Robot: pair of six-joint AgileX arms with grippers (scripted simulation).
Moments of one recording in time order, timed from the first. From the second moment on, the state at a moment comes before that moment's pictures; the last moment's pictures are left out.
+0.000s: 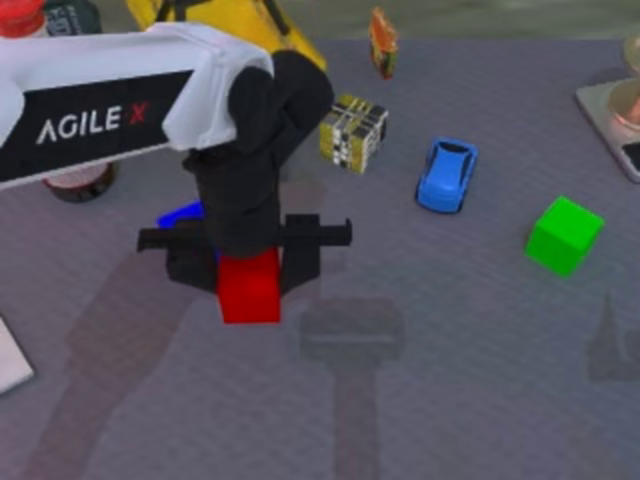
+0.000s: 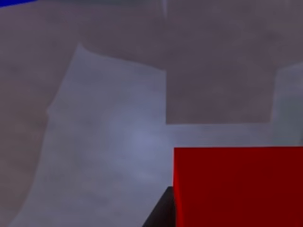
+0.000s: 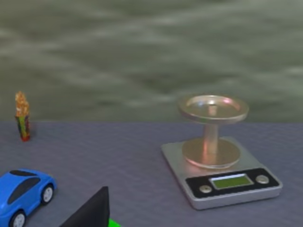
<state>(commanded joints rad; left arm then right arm) -0.60 1.99 1.46 -1.02 -0.01 -0.59 0.00 0.00 0.00 0.00 0.00 0.00</state>
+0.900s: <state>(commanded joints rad) -0.60 2.04 1.36 -0.87 -0.01 -0.59 0.00 0.00 0.00 0.00 0.00 0.00</state>
